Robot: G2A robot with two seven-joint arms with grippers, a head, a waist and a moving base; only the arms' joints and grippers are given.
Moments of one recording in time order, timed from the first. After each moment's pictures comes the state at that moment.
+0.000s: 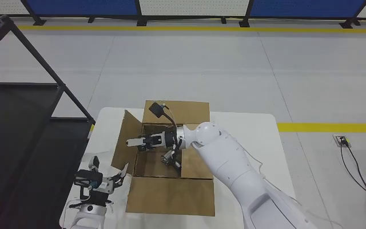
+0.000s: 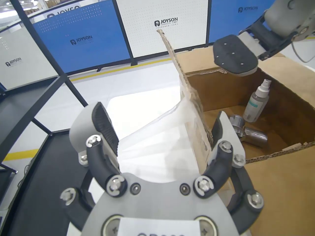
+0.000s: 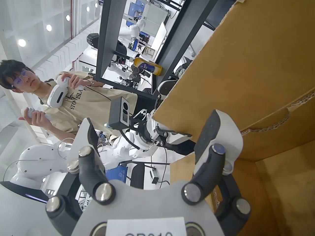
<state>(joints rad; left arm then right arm) 1.57 -1.21 -1.58 -1.81 1.39 -0.02 0.20 -0.13 -1.80 0.78 -0.30 0.34 -0.70 1.12</state>
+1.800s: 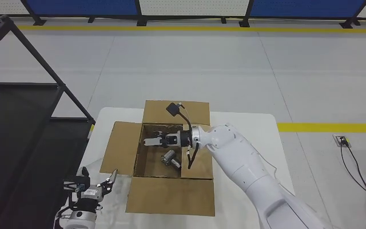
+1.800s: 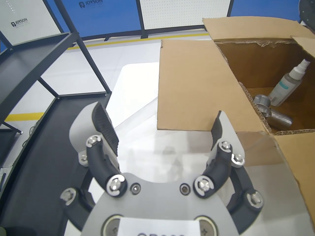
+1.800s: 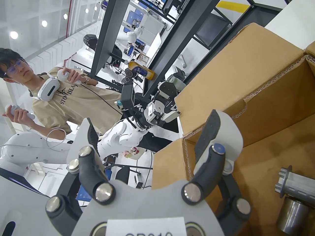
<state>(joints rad) 1.63 -1.22 -1.65 -1.80 1.31 -0.01 0.12 -0.23 -1.66 0.81 -0.49 0.28 -0.76 1.06</state>
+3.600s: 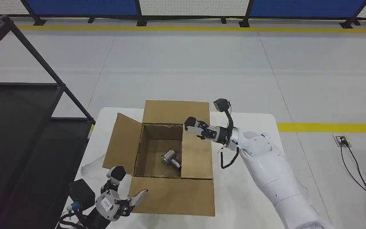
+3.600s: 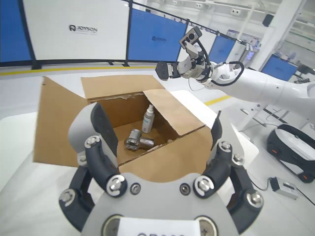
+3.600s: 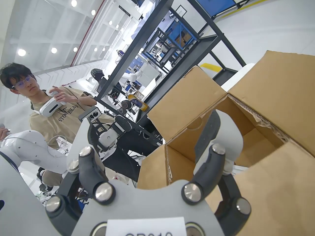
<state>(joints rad) 1.73 -1.21 -1.66 -2.12 0.99 -0.58 -0.02 -0.51 -1.41 1.13 -0.87 0.18 -0.86 0.96</state>
